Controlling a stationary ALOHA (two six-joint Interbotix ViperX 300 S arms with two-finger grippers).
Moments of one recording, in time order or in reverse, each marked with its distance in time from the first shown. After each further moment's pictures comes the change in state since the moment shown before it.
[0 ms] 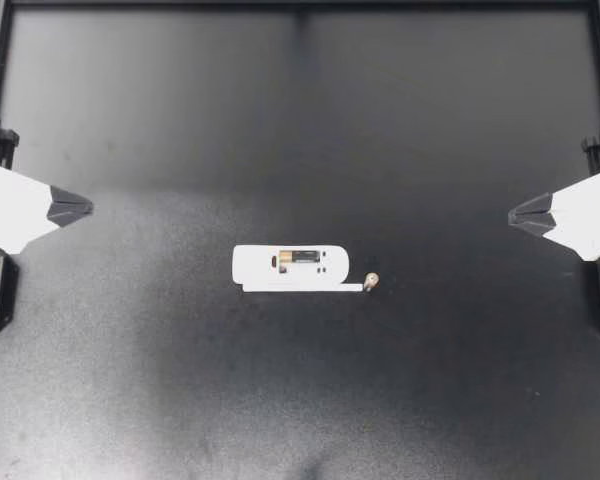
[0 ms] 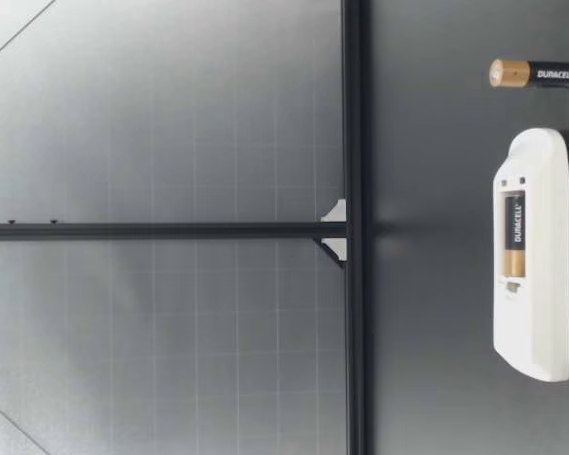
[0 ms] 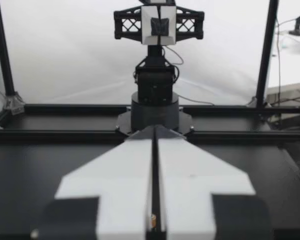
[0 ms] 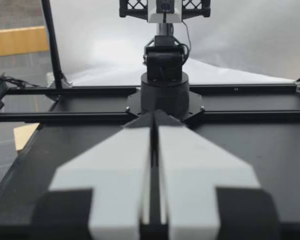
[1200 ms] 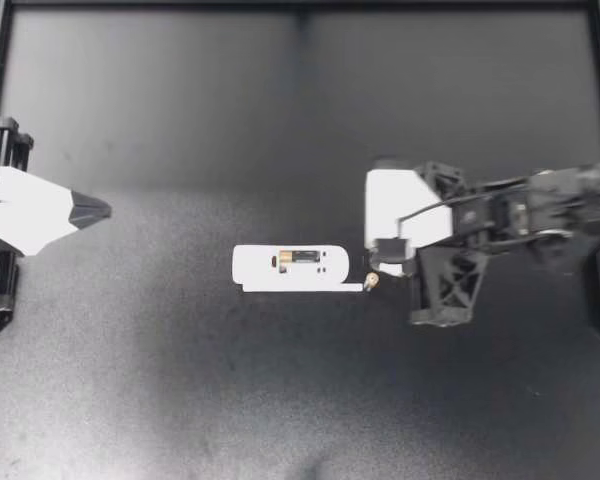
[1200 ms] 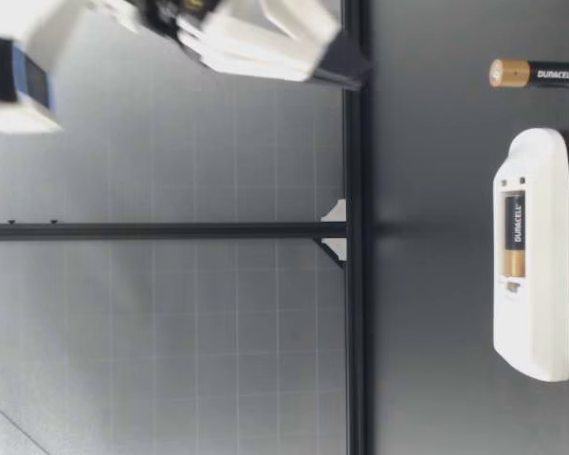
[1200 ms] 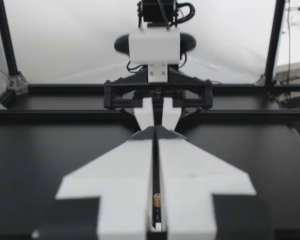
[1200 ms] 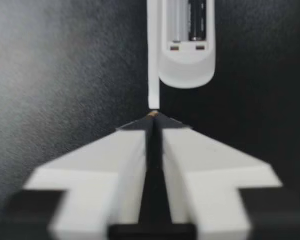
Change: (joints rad) left arm 0.011 0.055 0.009 -0.002 -0.003 0.015; right arm -0.038 0.836 -0.534 -0.020 0.856 0.000
